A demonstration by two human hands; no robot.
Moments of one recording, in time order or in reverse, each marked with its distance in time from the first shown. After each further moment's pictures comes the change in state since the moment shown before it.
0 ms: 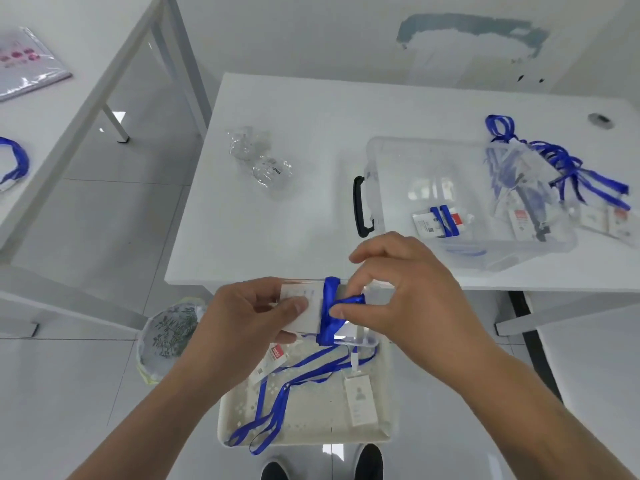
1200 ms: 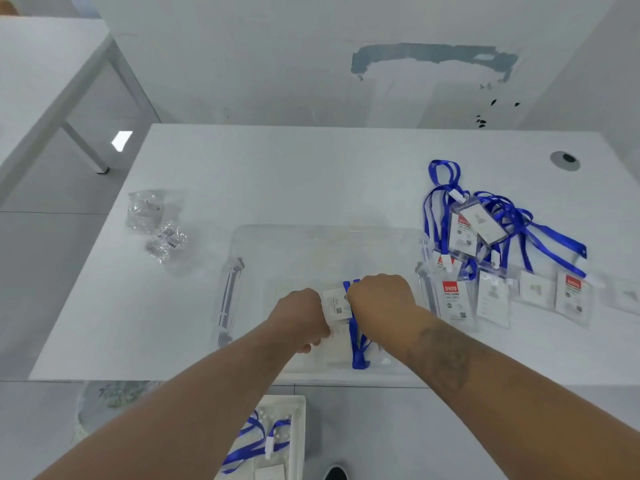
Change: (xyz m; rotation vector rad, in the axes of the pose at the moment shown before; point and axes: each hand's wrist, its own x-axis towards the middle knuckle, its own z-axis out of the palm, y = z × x) left_hand 0.219 0.079 0.239 0.822 -0.236 -0.388; right_hand 0.148 0.205 -0.100 -0.898 -0.629 0.073
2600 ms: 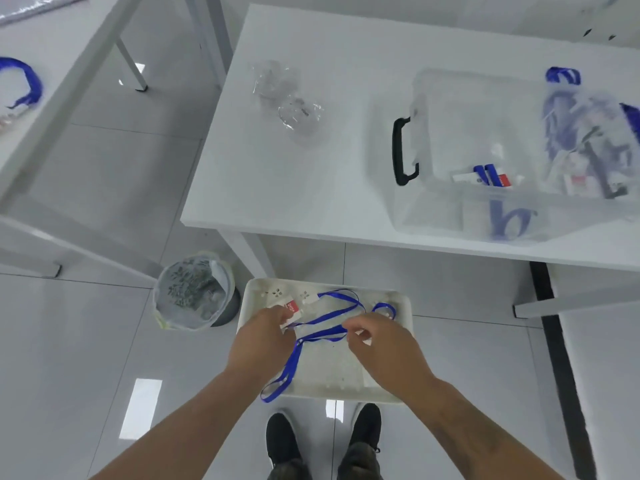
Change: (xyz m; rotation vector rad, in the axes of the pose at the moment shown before) left_hand -0.075 -0.364 0.101 -0.223 0.268 0.029; right_hand -0.078 -0.296 0.166 0.925 0.174 0.089
